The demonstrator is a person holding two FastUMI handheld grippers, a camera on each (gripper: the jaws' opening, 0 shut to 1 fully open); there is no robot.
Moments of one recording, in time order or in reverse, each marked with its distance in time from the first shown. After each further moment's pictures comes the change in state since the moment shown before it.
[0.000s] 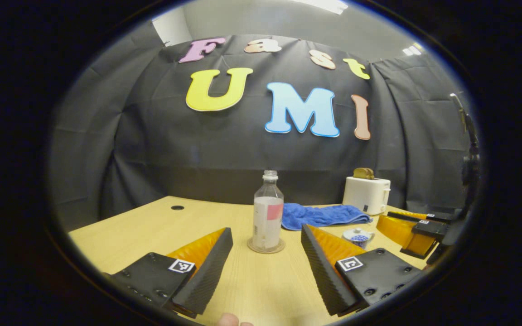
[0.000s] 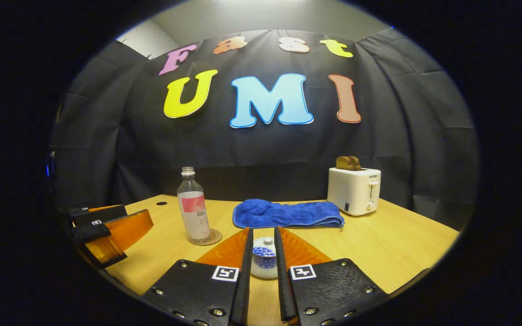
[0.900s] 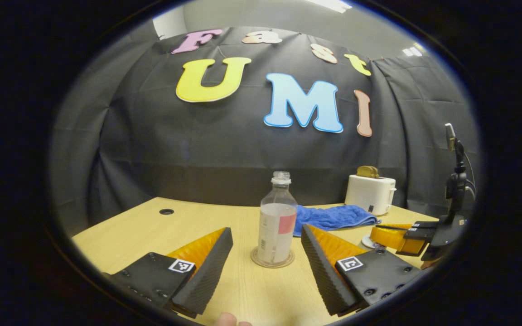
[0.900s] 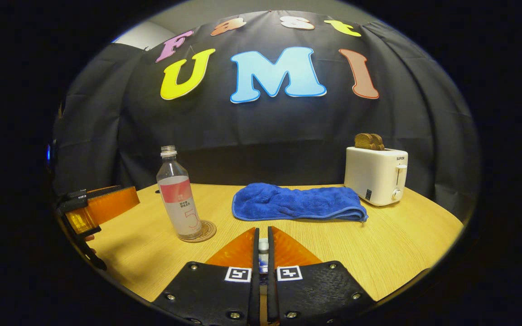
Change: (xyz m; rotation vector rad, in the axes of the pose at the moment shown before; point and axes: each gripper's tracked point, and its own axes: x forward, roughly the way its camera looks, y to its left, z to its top) left arm 0.076 0.026 0.005 -0.001 0.034 -0.067; right arm 0.085 -0.012 -0.038 0.026 0.157 0.096
